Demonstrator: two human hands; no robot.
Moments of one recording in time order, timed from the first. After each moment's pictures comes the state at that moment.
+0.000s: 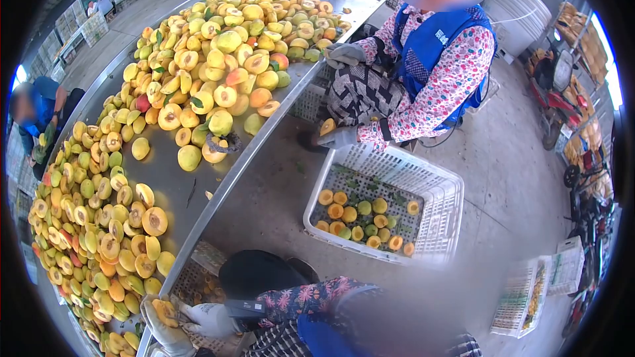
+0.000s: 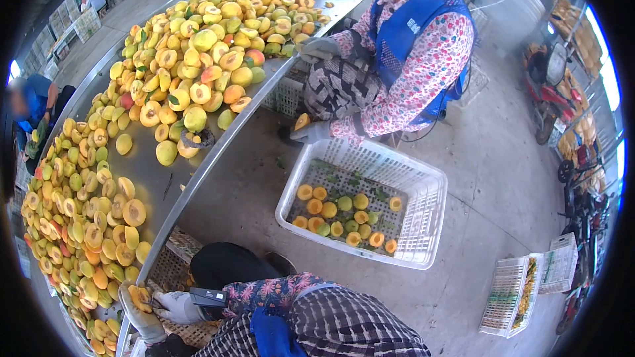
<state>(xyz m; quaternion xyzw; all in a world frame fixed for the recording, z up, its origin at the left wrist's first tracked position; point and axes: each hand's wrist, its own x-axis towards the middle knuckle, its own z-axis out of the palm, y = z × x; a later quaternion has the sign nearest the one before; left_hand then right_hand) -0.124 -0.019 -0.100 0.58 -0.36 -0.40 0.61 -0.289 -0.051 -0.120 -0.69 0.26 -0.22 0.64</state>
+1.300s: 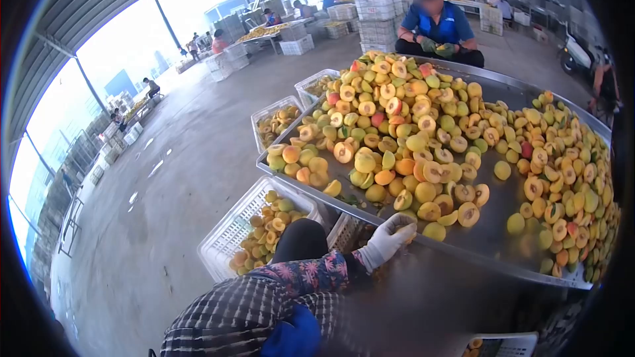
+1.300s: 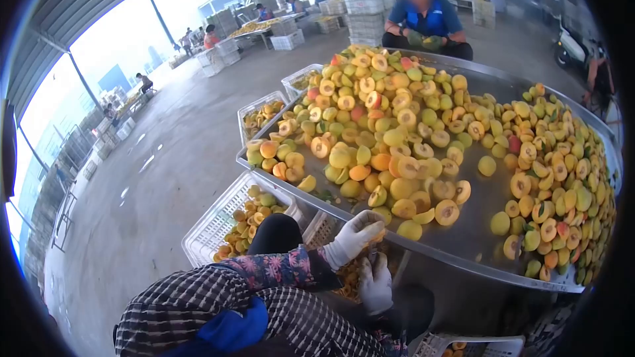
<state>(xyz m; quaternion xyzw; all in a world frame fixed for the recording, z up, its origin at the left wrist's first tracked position) -0.162 -0.034 -0.077 0.47 -0.23 -0.42 0.74 -0.306 -0.054 -0.096 -0.72 0.25 -0.26 0.59</state>
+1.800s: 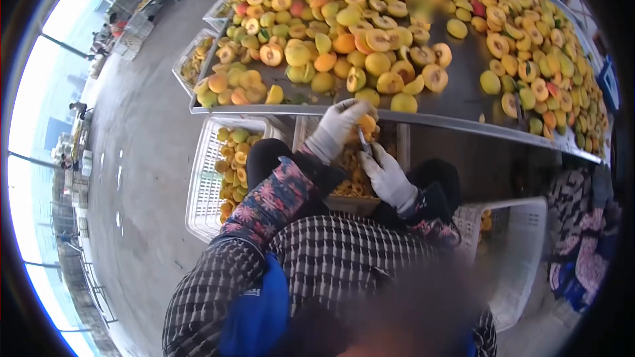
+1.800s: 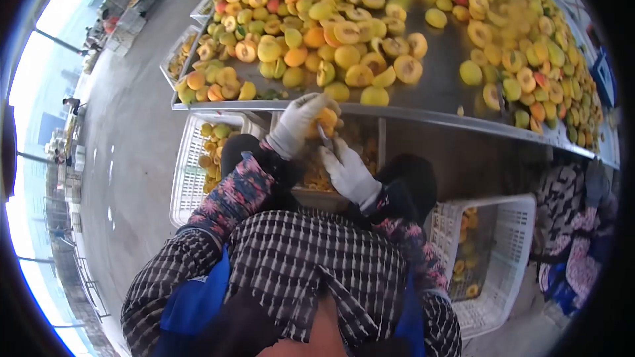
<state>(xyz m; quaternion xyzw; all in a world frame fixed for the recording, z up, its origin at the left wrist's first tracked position) -0.124 -0.014 -0.045 0.53 -0.25 -0.55 0.60 -0.291 -0.042 -0.101 -0.67 0.18 -0.23 0.68</state>
